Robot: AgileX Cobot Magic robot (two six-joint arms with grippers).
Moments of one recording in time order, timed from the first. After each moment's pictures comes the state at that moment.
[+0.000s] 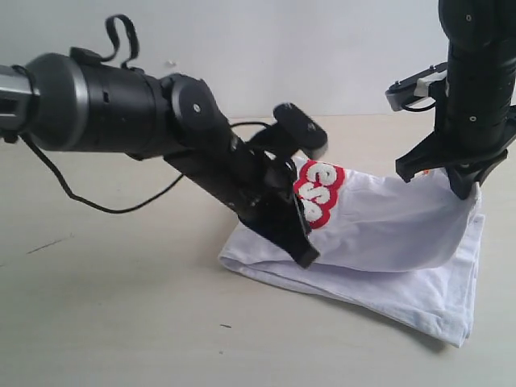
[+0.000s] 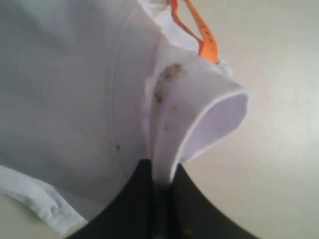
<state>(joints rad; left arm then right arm) -0.77 1.98 -1.35 -0.57 0.54 0.82 0.13 1.85 -1.40 -0.27 1.21 0.08</state>
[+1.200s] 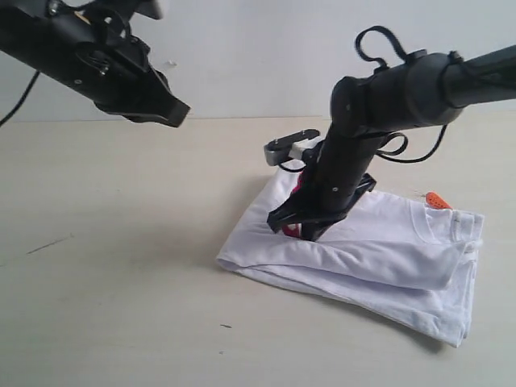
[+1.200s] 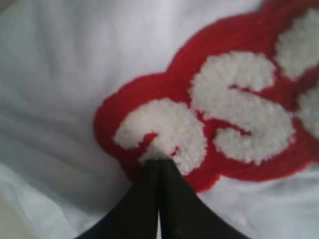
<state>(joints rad) -0.43 1.68 -1.35 -0.42 0.71 0.60 0.31 2.15 -1.43 0.16 0.78 -0.20</state>
